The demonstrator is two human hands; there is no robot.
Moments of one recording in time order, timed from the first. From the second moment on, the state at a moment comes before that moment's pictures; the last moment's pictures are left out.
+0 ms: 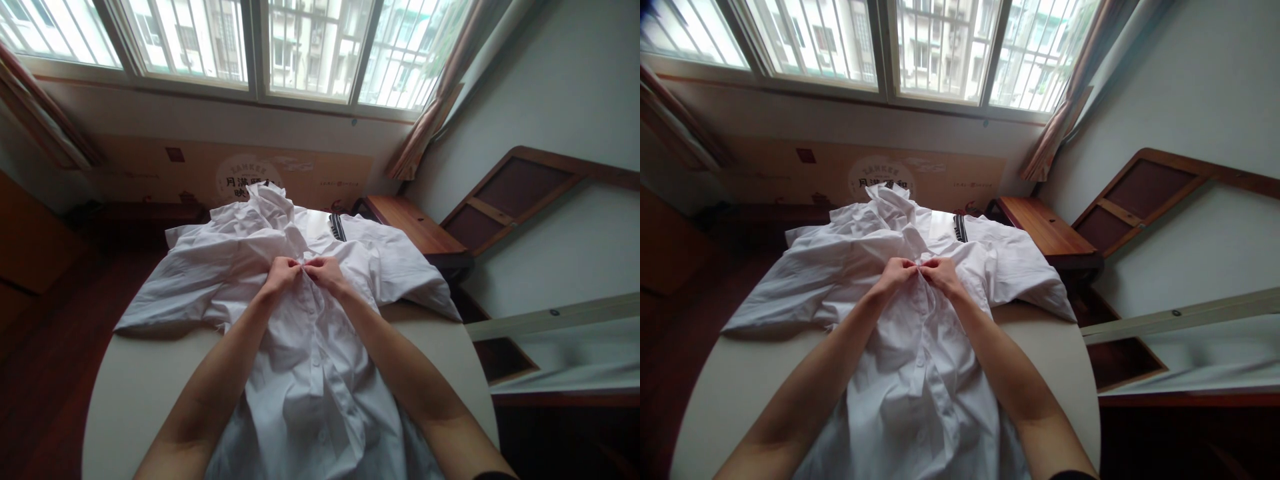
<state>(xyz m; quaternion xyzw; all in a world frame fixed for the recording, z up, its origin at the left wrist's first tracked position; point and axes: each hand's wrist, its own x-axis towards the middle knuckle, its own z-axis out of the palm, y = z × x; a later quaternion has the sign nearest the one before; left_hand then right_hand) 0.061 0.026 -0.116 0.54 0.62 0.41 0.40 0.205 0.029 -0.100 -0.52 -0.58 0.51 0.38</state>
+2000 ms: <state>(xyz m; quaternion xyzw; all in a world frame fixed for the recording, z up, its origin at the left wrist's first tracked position) 0.077 0.017 -0.115 0.56 0.56 0.53 0.30 0.199 0.020 -0.110 -0.51 -0.57 0.44 0.47</state>
